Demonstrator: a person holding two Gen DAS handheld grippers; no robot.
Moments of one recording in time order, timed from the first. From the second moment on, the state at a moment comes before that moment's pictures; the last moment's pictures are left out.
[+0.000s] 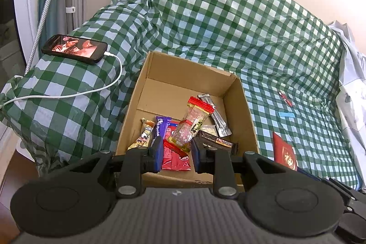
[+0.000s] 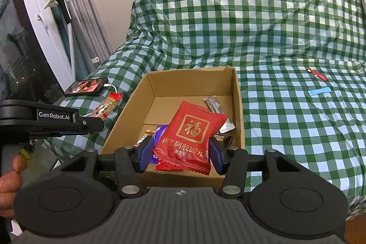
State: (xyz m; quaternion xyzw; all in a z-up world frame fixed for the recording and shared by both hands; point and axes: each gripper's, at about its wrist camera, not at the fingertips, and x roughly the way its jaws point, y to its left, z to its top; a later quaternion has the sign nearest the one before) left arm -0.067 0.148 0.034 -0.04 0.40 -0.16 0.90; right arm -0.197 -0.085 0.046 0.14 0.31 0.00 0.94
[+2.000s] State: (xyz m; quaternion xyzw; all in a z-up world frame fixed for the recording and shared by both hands) left arm 0.031 0.105 -0.034 -0.01 0.48 -0.13 0.87; right arm -0.096 -0.113 -0.008 0.15 0.38 0.00 0.91
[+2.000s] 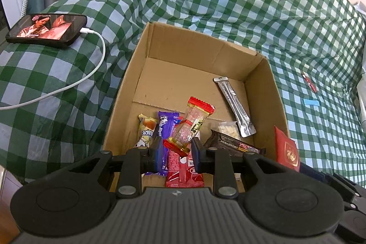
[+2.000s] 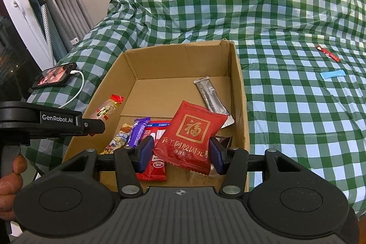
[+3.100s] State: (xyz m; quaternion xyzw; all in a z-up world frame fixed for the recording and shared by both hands) left arm 0.037 0.108 -0.061 0.03 0.51 -0.11 0.85; right arm -0.071 -0.122 -0.033 0.18 0.43 -0.01 0.88
